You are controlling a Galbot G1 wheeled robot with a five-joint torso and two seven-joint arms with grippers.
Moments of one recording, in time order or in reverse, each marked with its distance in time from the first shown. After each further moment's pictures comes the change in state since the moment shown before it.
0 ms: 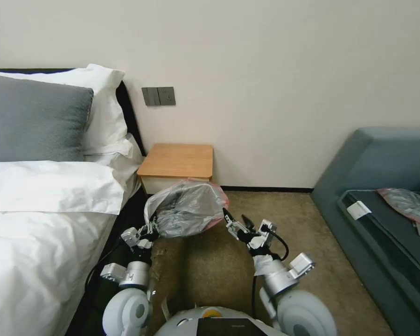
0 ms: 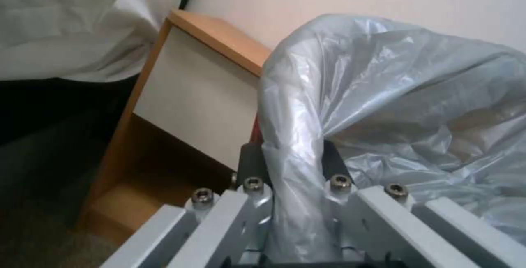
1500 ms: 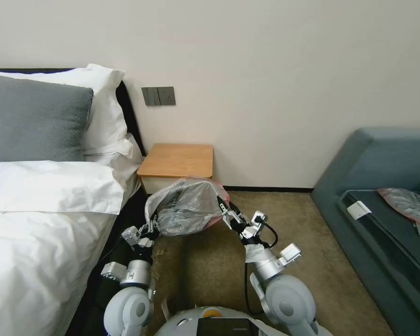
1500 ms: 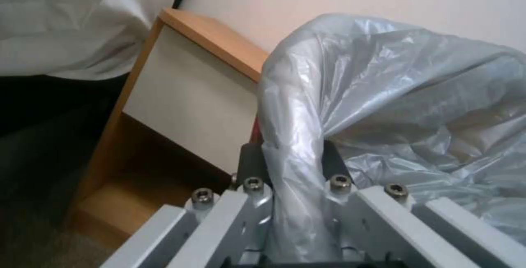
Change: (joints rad) left arm -0.008 -0.008 0.012 -0.004 -0.007 0.007 0.004; right arm 0.149 -0.012 0.001 -0.114 0.019 0.043 -0.133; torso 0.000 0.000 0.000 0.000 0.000
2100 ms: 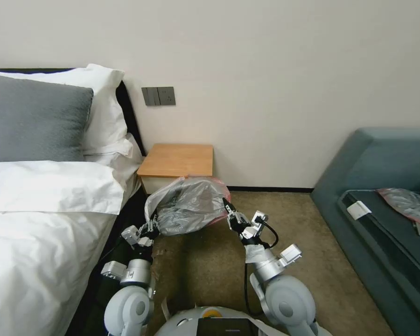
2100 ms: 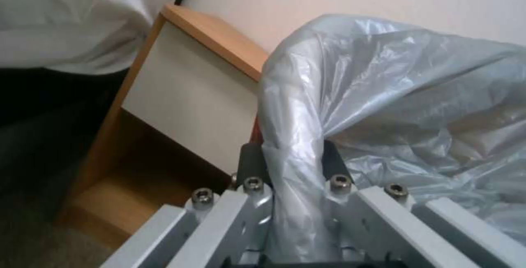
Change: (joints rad) left arm -0.009 -0.005 -0.004 -0.002 -0.037 0.012 -0.008; right arm -0.010 0.005 -0.002 0.004 -0.037 0.010 -0.015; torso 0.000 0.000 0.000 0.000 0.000
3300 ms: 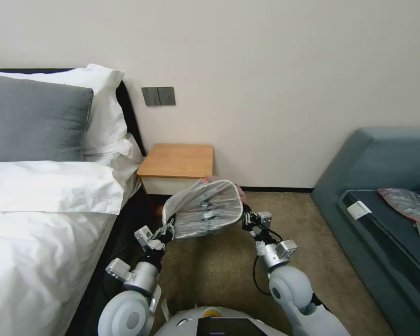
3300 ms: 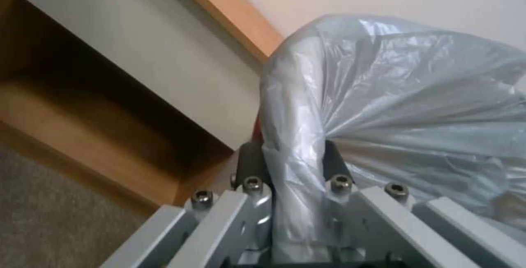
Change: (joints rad) left arm 0.058 0.039 0.068 -0.132 -0.182 0.228 -0.033; right arm 0.071 -0.097 0.099 -0.208 -0.524 0.029 0.038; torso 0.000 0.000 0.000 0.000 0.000
